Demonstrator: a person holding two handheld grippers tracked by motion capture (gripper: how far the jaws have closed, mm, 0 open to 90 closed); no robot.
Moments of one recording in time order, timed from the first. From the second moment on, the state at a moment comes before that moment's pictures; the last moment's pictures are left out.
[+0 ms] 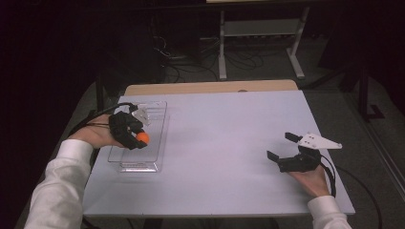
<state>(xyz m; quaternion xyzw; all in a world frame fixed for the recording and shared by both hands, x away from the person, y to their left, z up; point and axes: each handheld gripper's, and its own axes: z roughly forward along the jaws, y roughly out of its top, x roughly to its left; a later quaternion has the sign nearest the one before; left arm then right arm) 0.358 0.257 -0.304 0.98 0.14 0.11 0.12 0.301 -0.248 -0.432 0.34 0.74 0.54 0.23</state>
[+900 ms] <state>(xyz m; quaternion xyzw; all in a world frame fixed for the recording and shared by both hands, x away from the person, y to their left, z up) 0.365 0.256 -0.333 0.98 0.13 0.09 0.11 0.302 -0.245 -0.434 0.34 0.75 0.53 0.22</state>
